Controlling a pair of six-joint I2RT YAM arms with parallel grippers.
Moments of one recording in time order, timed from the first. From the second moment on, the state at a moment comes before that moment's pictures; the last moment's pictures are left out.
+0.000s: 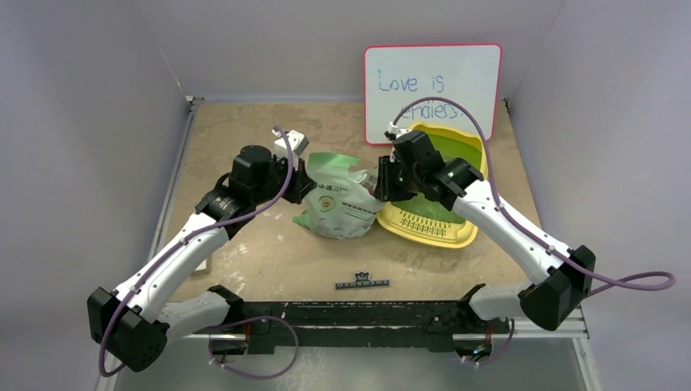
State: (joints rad) left arm -0.52 1.07 0.96 -0.32 0.23 -0.17; right arm 0.67 1.32 1.29 -0.79 0.03 0.49
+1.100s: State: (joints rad) left arm -0.52 1.08 0.98 -0.32 0.25 -0.13; right arm 0.69 1.54 1.61 -0.98 0.13 0.43
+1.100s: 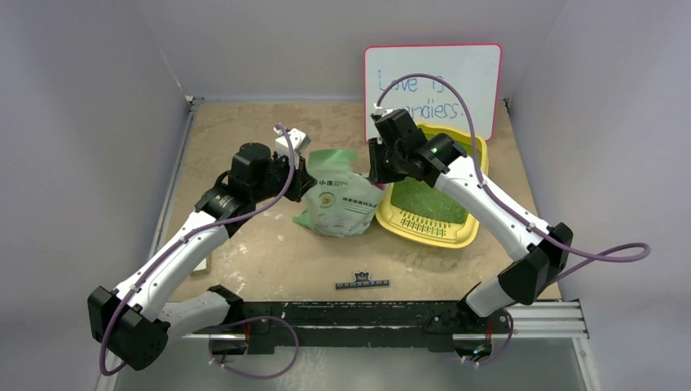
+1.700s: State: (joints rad) left arm -0.52 1.08 0.98 -0.33 0.24 -0.13; right arm 0.63 1.43 1.45 -0.81 -0.12 0.45
